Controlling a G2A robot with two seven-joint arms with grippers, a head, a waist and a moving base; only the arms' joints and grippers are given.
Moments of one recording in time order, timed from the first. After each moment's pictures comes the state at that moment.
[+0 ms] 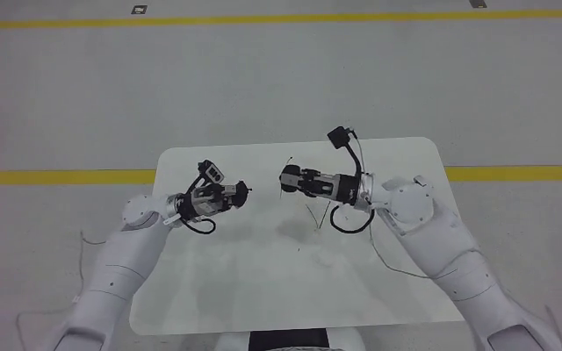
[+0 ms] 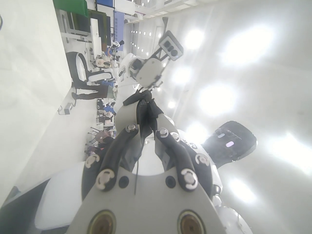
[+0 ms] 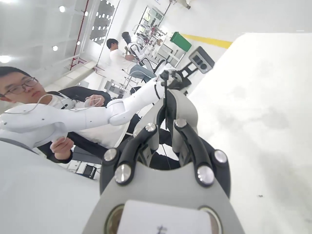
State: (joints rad) left arm 1.16 -1.12 -1.18 -1.13 -0.88 -0.13 -1.39; right arm -1.09 -1.08 0.99 -1.67 0.12 -0.34 0.78
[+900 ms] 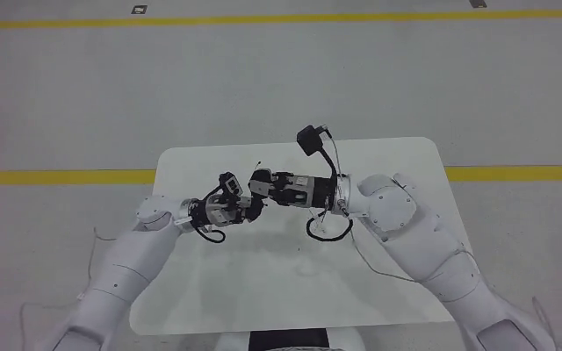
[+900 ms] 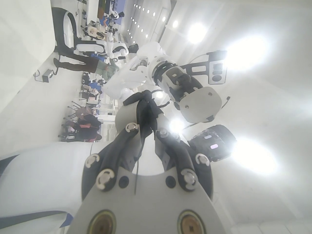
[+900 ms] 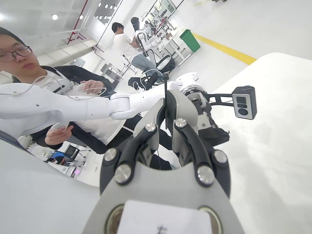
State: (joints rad) left arm 1.15 -1.09 -1.07 -1.20 -0.94 0.03 -1.39; right arm -1.05 -1.13 0.91 -1.77 0.01 -0.34 0.72
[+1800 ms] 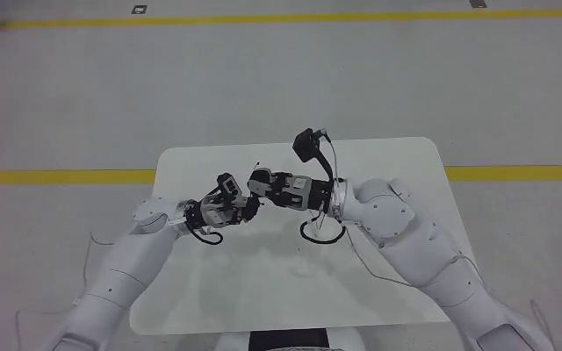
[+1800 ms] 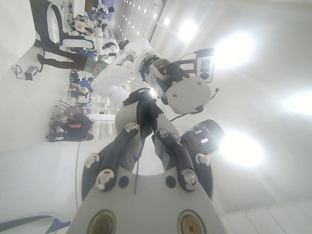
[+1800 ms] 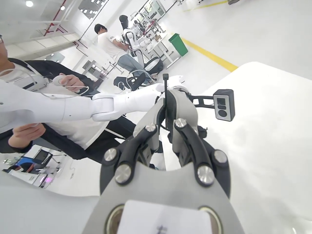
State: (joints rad) left arm 1.20 -1.07 -1.09 -1.27 -1.01 0.06 -1.37; right arm -1.08 -1.12 0.91 -1.80 -0.18 -0.34 0.63
